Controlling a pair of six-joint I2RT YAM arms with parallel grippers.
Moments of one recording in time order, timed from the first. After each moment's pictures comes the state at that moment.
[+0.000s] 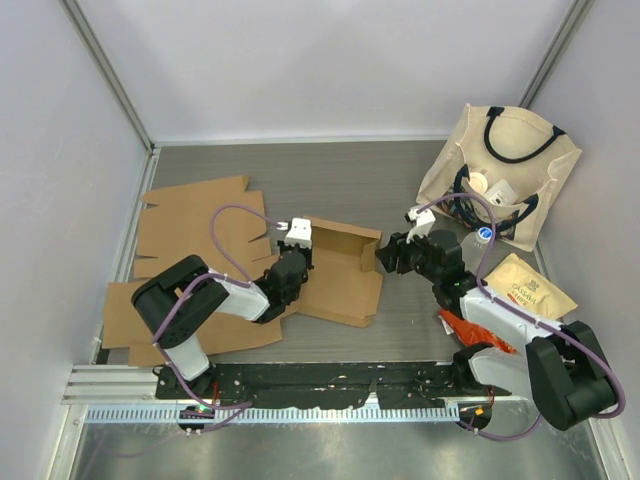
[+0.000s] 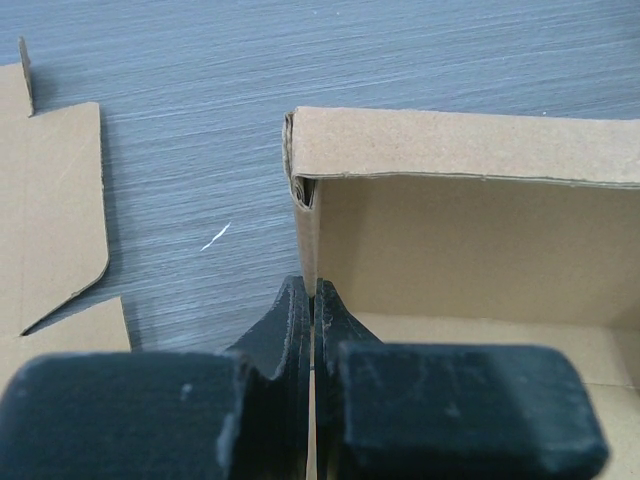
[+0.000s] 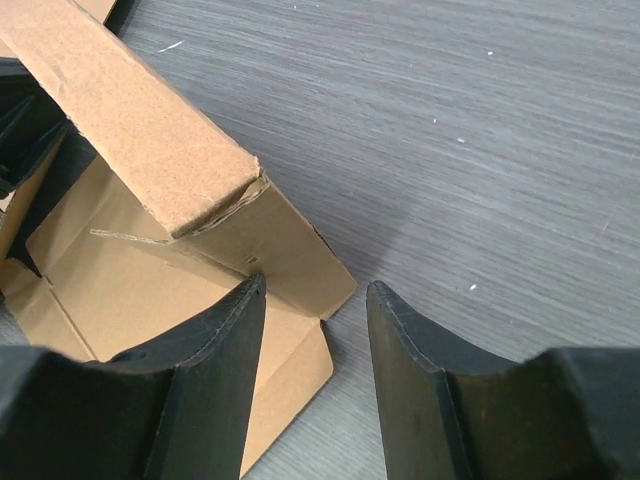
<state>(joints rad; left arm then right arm) -0.87 1.71 0.54 0.98 -0.68 -0.13 0.39 1.13 0.40 0.36 -0.21 0.19</state>
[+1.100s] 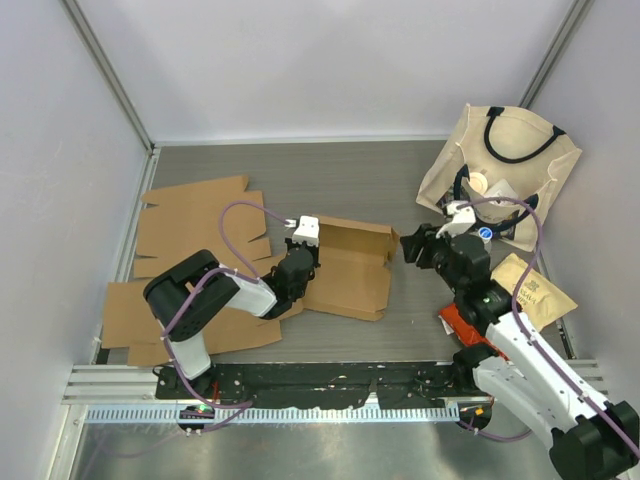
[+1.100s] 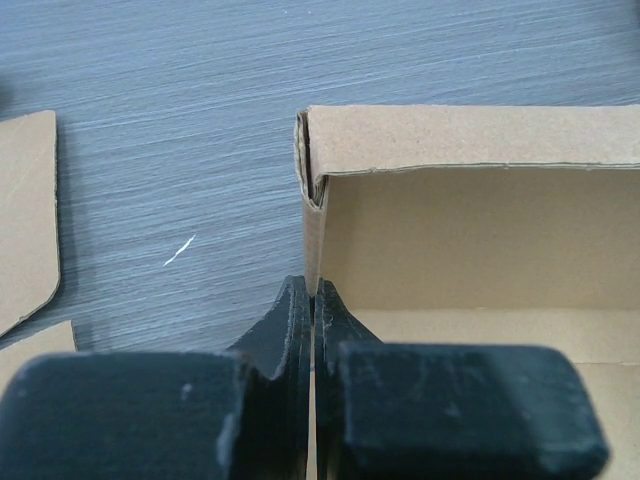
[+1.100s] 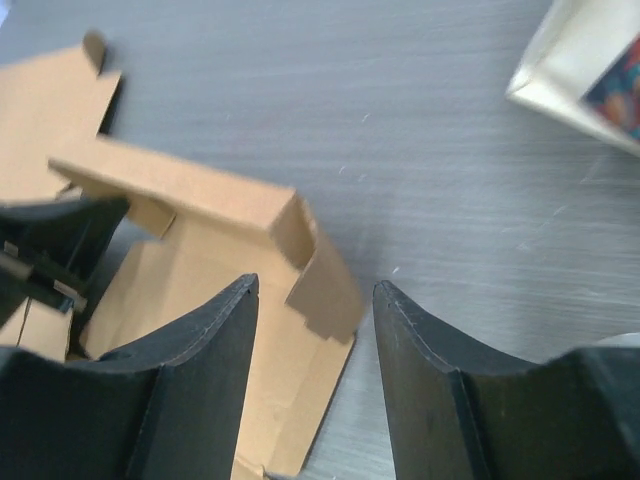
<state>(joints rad) -0.88 1.77 0.60 0.97 -0.66 -0.13 0.39 0.77 0.47 -0.01 0.04 0.34</state>
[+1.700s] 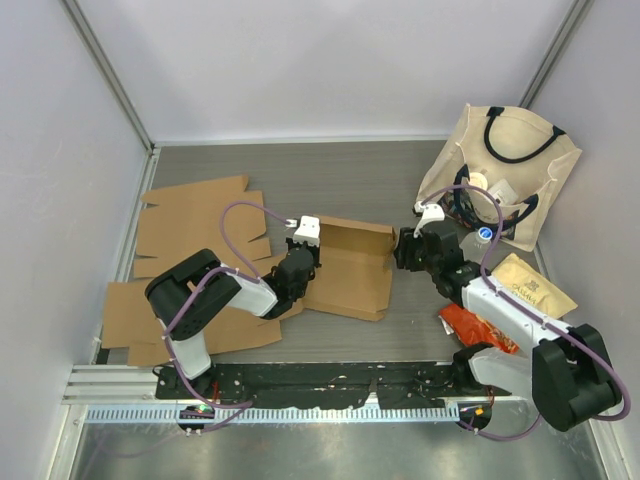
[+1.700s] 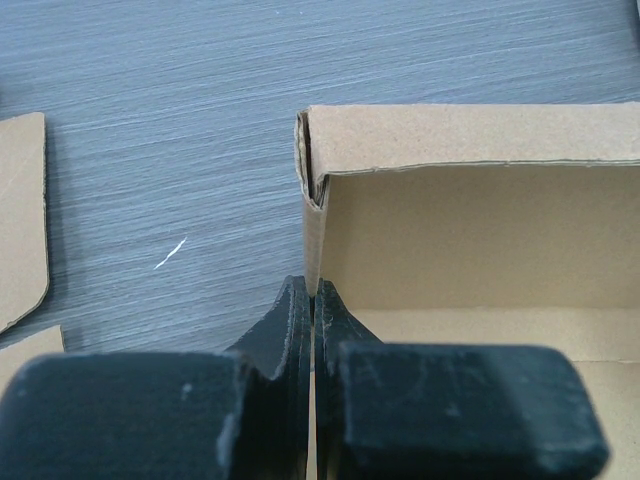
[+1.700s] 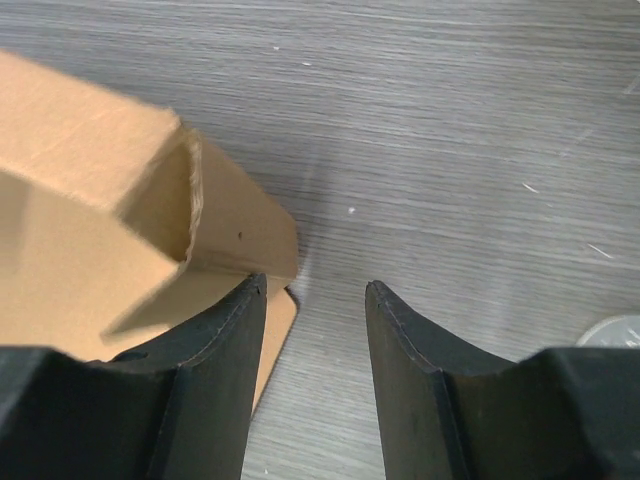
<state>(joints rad) -0.88 1.78 0.60 0.98 -0.64 -0.13 0.38 1.12 0.56 -0.07 0.08 0.24</state>
